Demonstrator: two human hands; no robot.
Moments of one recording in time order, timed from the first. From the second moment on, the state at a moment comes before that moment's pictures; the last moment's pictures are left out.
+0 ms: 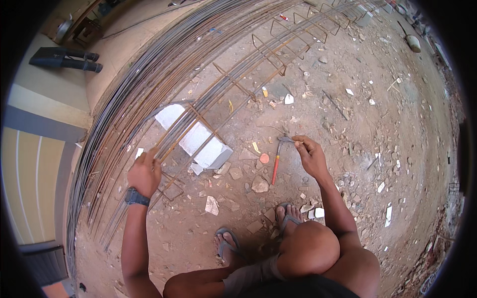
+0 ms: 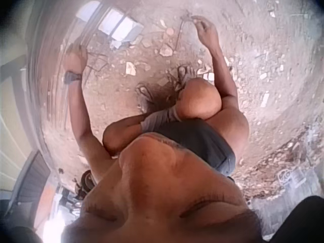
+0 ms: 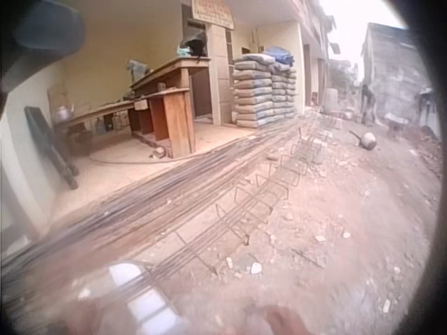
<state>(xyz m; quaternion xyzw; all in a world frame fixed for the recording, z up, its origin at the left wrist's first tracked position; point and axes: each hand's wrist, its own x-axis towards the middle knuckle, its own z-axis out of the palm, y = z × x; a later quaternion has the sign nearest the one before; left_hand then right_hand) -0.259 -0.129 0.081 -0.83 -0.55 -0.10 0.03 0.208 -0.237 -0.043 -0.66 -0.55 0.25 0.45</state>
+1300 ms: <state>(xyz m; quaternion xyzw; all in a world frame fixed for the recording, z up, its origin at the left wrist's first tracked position) -0.113 -0.099 -0.001 -0.73 -0.56 -0.33 -0.20 0.058 -0.201 -0.061 -0.48 -0.17 0.73 0.45</state>
